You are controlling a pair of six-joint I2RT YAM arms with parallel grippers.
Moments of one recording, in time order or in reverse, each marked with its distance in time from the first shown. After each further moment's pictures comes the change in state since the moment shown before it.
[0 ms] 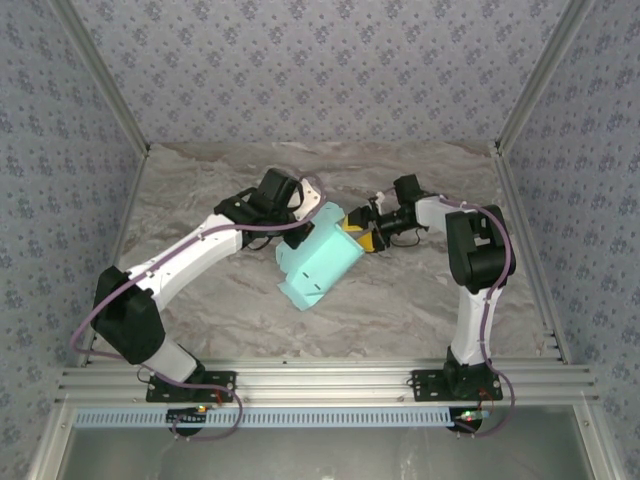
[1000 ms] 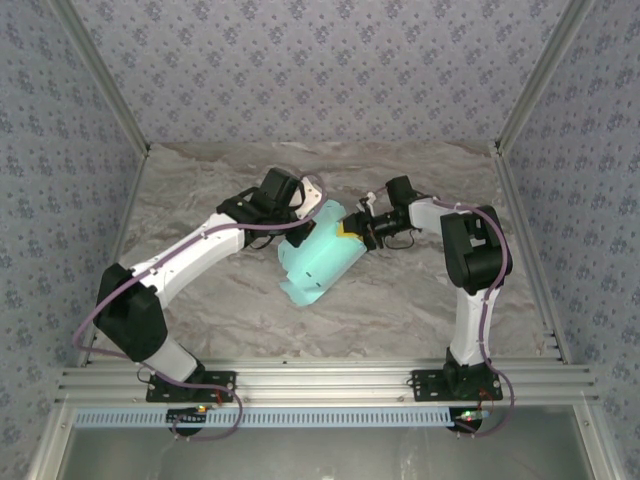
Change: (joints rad) left arm 0.000 0.017 0.000 0.032 -0.003 -0.020; right arm 0.041 -0.001 -0.006 0.026 -0.048 -0.063
